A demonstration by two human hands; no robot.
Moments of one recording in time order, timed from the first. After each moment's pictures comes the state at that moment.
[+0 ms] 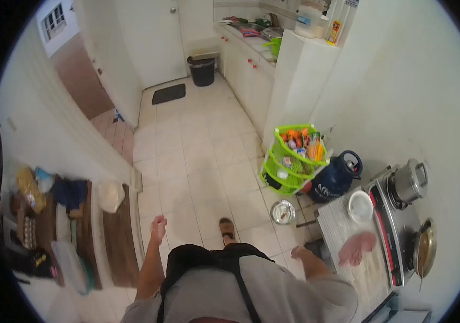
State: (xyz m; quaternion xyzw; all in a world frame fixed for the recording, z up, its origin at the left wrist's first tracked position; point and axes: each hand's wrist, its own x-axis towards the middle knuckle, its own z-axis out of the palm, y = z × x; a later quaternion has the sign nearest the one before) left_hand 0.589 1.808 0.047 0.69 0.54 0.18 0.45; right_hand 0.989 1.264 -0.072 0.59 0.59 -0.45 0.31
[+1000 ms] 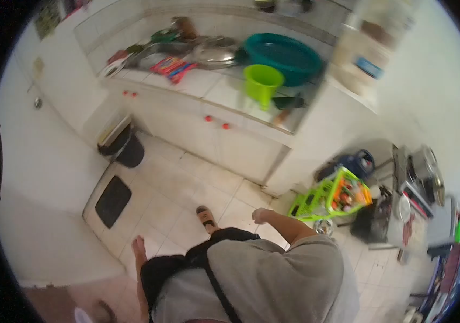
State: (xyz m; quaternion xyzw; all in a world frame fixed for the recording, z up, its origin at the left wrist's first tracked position) left_hand 1.290 2.709 0.027 0.74 0.42 0.06 0.53; right_hand 1.482 2.132 0.017 0.85 0.26 -0.45 -0.02
